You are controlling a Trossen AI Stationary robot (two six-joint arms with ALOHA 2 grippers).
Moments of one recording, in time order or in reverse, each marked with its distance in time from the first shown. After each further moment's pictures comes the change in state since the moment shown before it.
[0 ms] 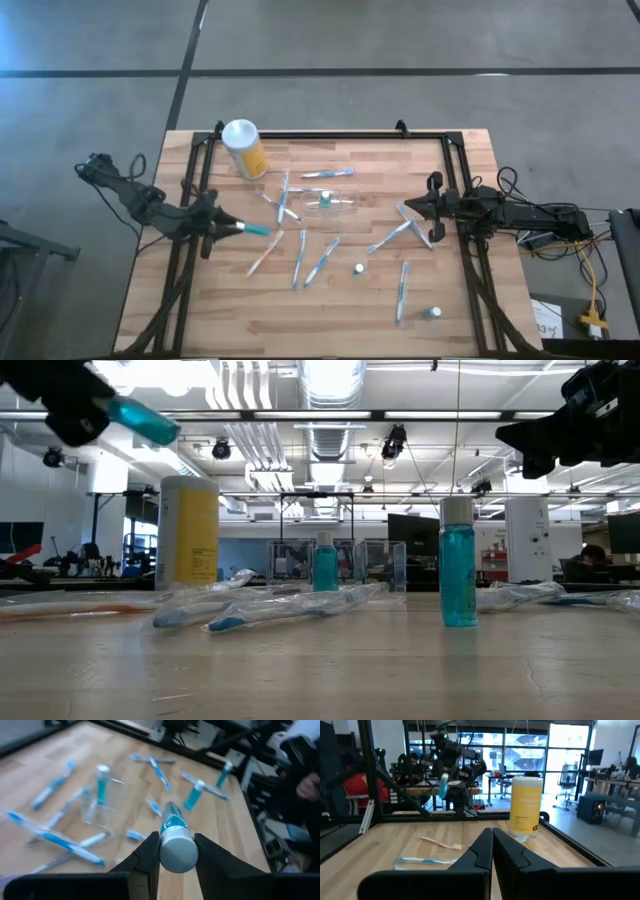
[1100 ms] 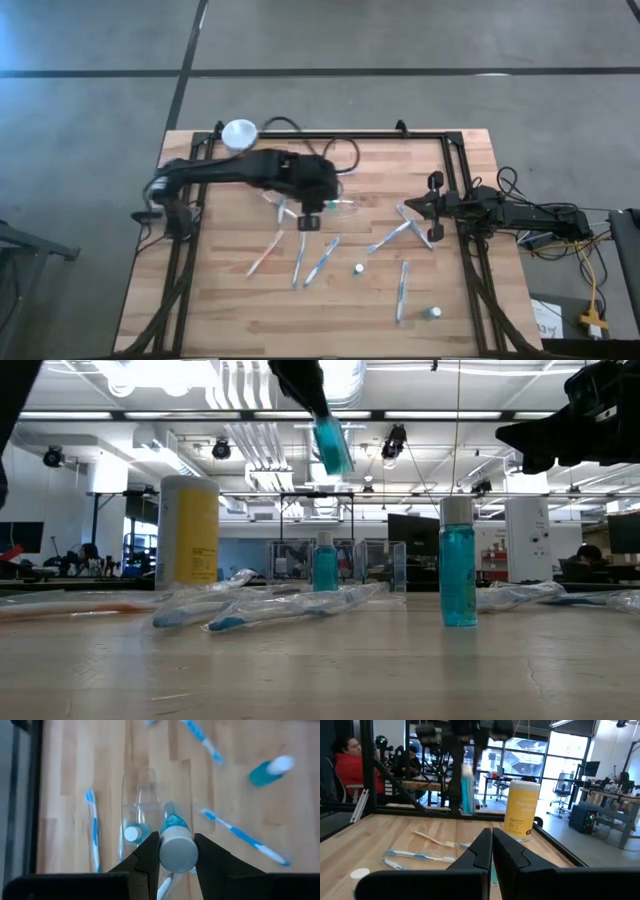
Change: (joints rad) left arm 0.556 1.362 1.429 -0.610 0.404 0.688; right arm -0.001 0.000 0.000 -0.001 0.000 -0.090
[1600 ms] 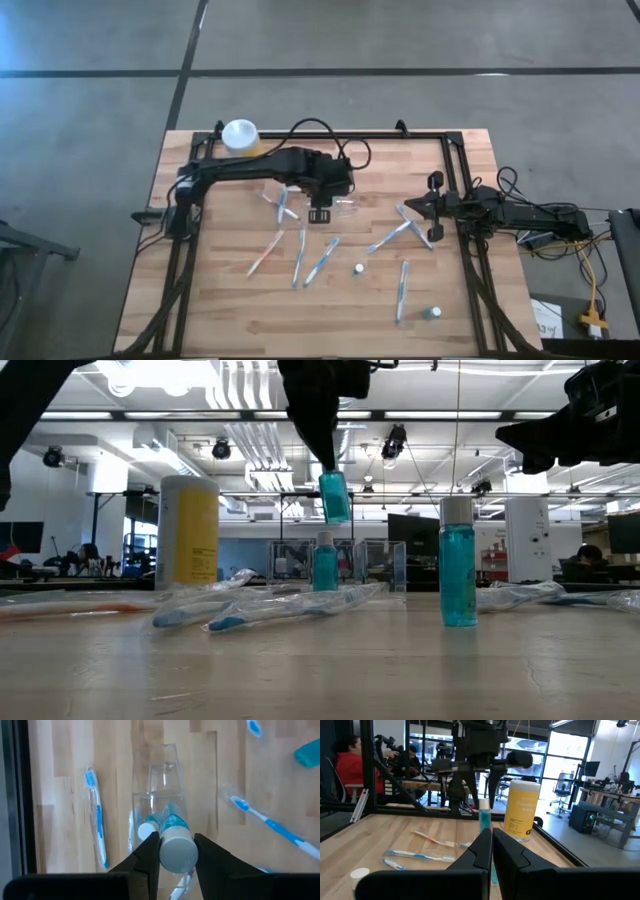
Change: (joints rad) left arm 0.081 0.147 0.045 -0.032 -0.003 0.063; right arm 0.000 0.000 0.000 0.000 0.000 0.000
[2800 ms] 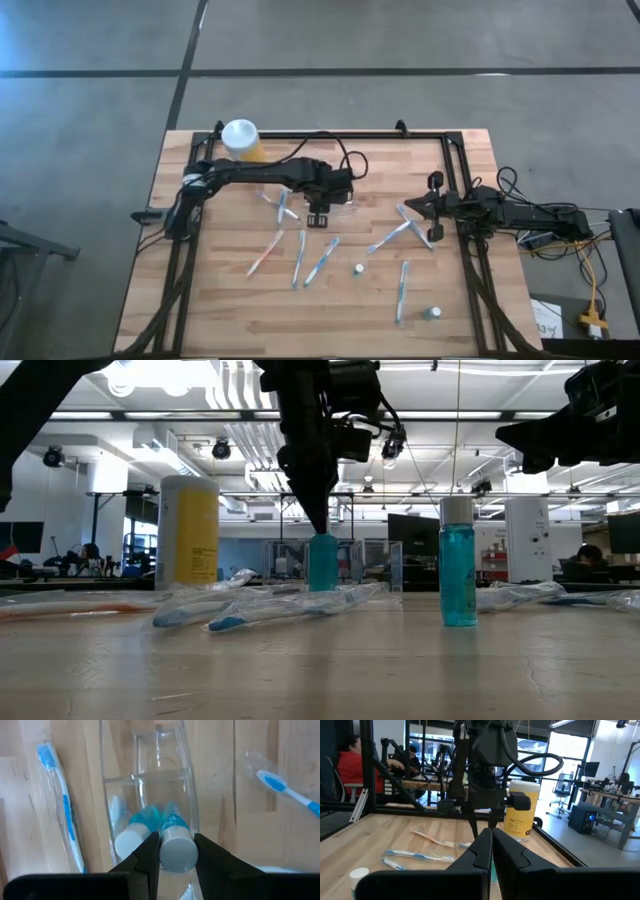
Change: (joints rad) left arm 0.034 0.042 -0.224 0.169 0.026 0.066; right arm 0.000 0.000 0.000 0.001 0.001 -0.004
